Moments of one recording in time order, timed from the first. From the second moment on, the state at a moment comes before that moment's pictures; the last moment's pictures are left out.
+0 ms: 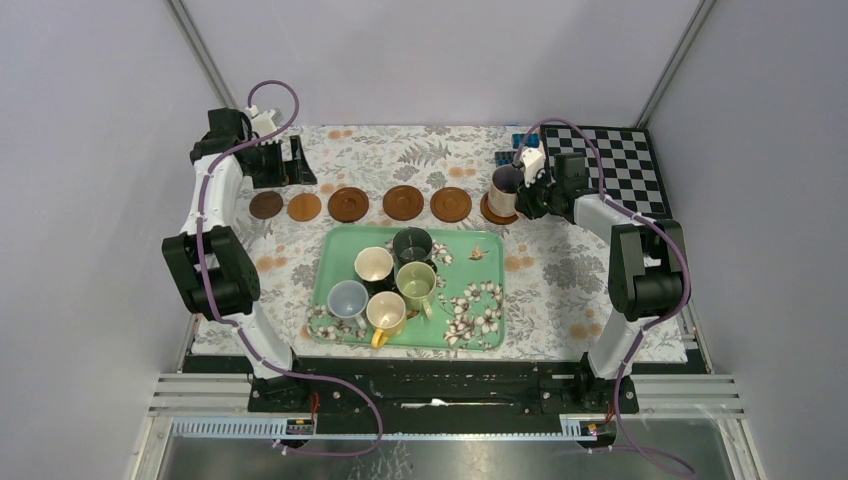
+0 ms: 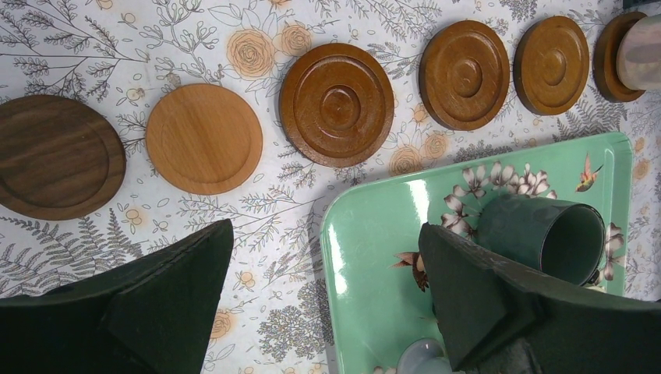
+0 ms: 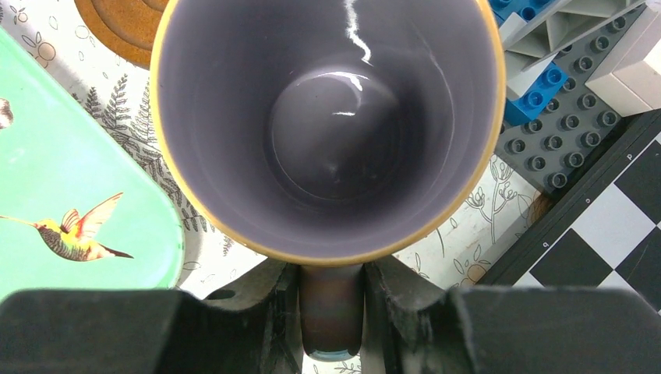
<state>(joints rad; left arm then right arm) 0.23 1.82 1.67 -0.81 0.55 0.13 0.10 1.80 1.13 -0.10 -0.45 -0.46</state>
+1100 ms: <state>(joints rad) 0.21 1.82 1.67 -0.83 0.54 0.16 0.10 1.80 1.12 -0.07 -0.47 -0.51</state>
